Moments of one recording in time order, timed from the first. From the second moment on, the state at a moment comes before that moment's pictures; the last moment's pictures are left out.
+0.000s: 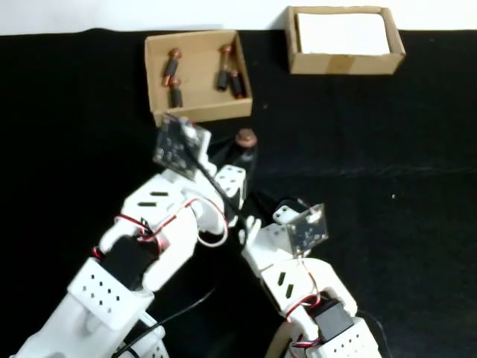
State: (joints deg) left arm 31.0 -57.0 48.5 34.2 12.6; right arm -36.7 -102.8 96.0 21.0 -3.5
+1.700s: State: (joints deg) left arm -19.5 -81.7 53.5 81.4 -8.7; right arm -24.9 8.2 22.2 -9.5 -3.6
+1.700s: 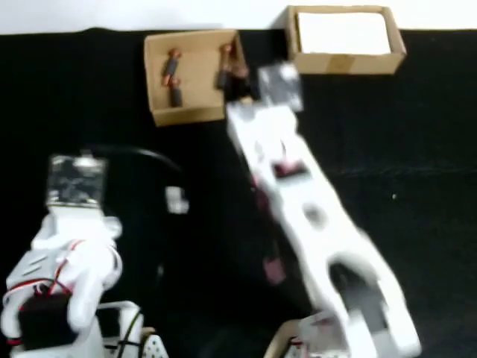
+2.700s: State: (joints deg) left arm -24.1 -77.6 67.1 71.3 -8.8; right arm -28.0 72.9 -93.3 49.4 3.1
